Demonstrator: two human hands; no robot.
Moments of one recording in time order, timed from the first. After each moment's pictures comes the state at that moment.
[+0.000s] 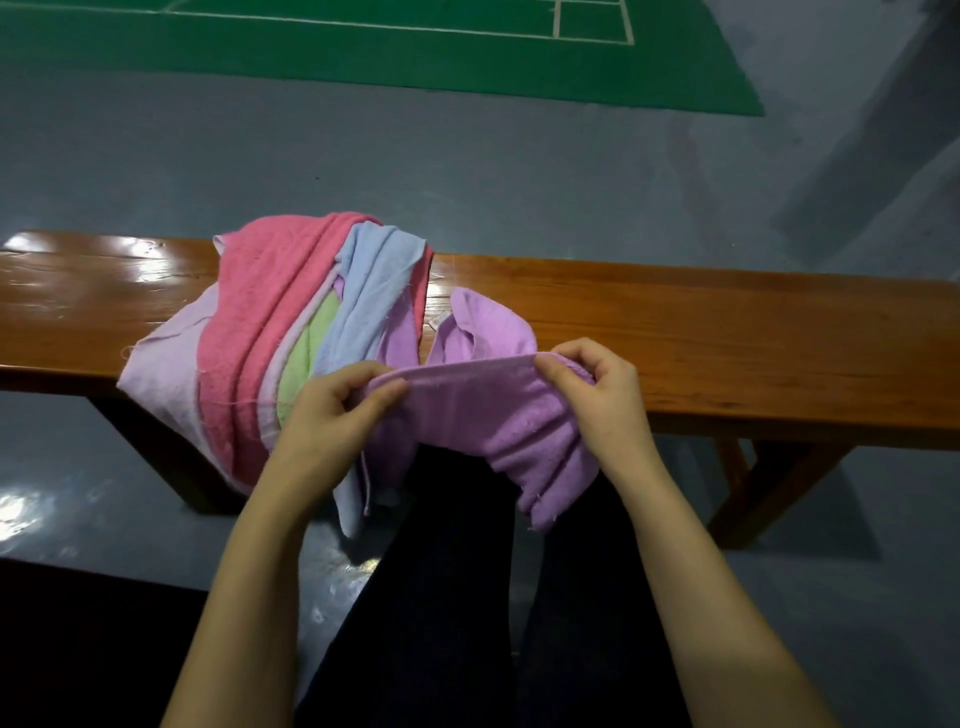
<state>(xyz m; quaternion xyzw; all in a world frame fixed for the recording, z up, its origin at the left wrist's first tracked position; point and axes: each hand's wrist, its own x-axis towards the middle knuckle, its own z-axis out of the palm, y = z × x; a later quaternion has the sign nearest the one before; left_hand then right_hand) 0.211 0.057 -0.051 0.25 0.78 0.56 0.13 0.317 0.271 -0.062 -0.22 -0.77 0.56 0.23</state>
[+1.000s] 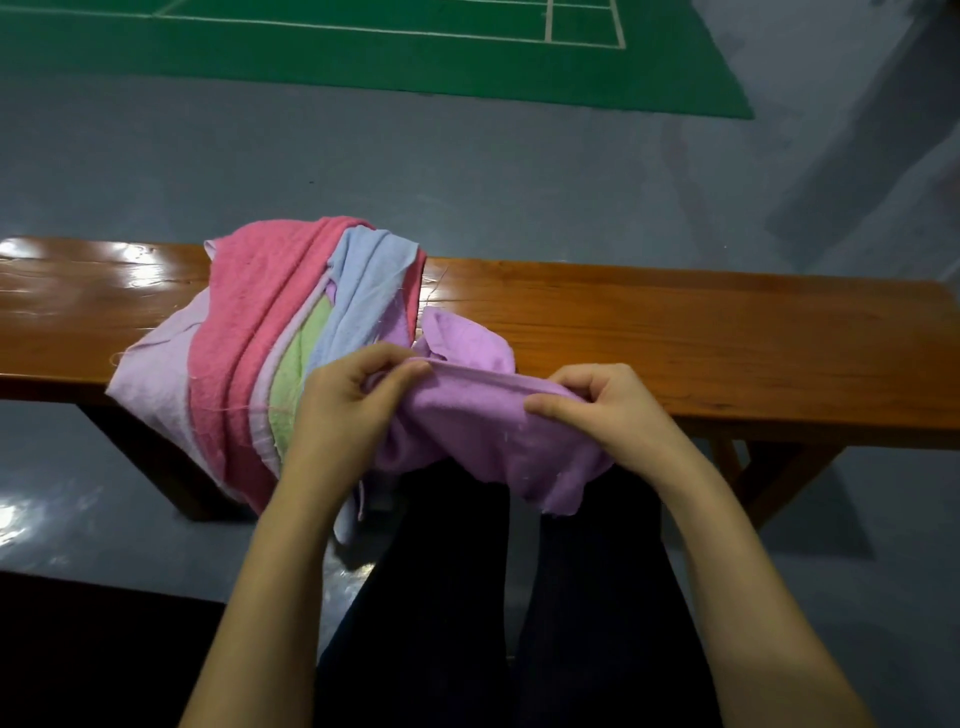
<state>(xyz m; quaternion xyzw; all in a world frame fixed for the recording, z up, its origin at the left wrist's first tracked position) 0.226 0.085 -0.032 0.25 0.80 0.54 0.03 0.335 0.284 -0.036 -0.14 -0.81 0.57 0.05</state>
